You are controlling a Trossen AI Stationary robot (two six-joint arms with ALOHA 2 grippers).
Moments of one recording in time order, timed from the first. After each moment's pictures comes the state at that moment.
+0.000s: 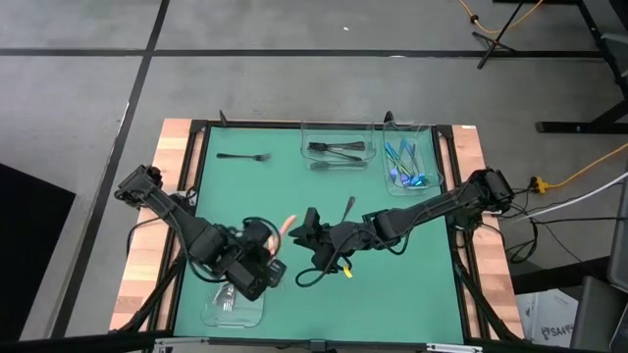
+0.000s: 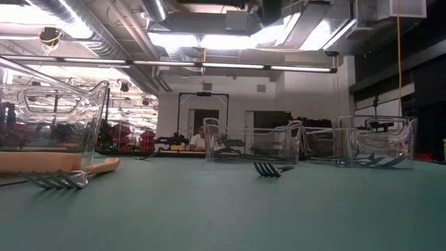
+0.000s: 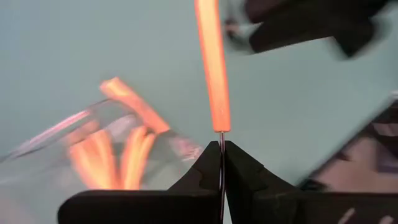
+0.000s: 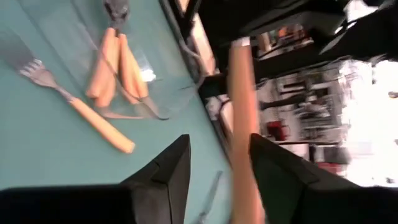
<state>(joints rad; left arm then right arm) -0.61 1.72 1.77 -1.34 -0.41 -1.60 0.35 1.78 1.36 0.02 0.35 -1.06</state>
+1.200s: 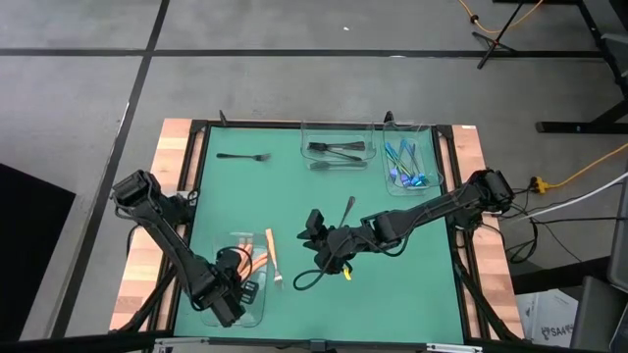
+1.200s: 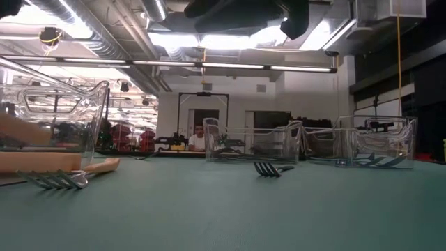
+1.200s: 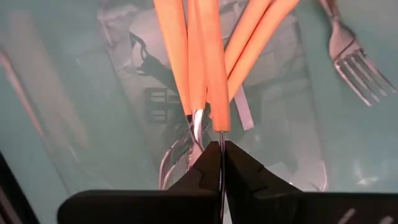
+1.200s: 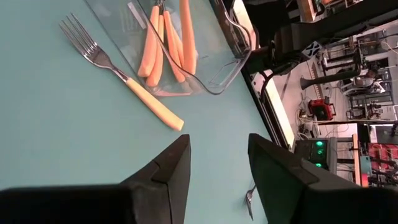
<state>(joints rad) -0.83 1.72 1.23 -1.07 -0.14 -2.14 0.35 1.78 1.36 -0.17 0.35 -0.89</state>
